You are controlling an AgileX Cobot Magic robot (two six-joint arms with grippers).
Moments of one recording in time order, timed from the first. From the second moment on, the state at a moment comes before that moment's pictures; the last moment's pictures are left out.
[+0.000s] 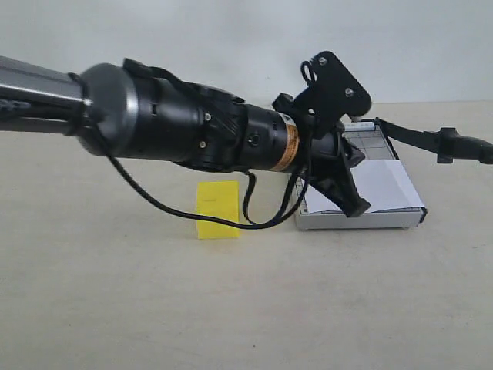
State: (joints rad) left arm -0.66 2.05 -1.38 1.32 -0.15 -0.33; right arm 0.00 0.32 -0.27 0.52 0.32 -0.51
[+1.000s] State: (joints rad) left arm -0.66 2.31 -1.59 1.35 0.05 -0.32; right arm 0.00 0.32 -0.27 0.52 0.32 -0.51
